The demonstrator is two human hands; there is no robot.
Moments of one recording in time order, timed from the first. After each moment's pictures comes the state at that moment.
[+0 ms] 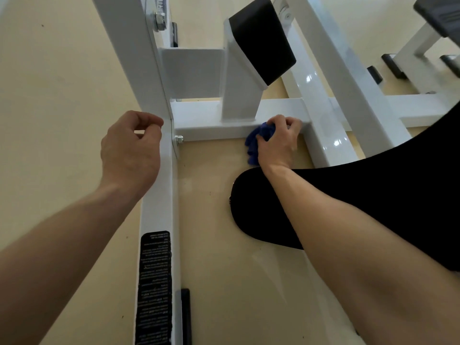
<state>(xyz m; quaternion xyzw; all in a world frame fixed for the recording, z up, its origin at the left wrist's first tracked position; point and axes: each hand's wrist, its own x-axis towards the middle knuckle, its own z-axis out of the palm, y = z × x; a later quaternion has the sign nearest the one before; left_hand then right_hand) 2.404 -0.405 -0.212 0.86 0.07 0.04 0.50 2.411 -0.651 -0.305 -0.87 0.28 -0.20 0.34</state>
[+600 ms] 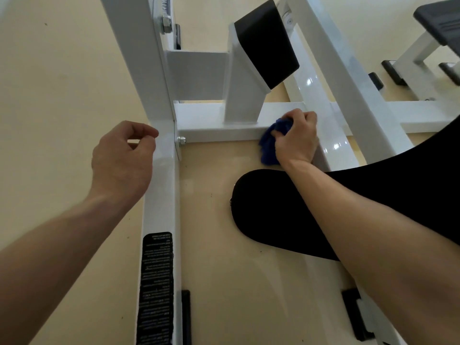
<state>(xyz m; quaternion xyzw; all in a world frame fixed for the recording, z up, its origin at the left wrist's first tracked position) 2.396 -0.387 -0.214 0.87 0.08 0.02 0.49 2.413 -0.679 -0.276 -0.90 0.27 -0.19 0.28</state>
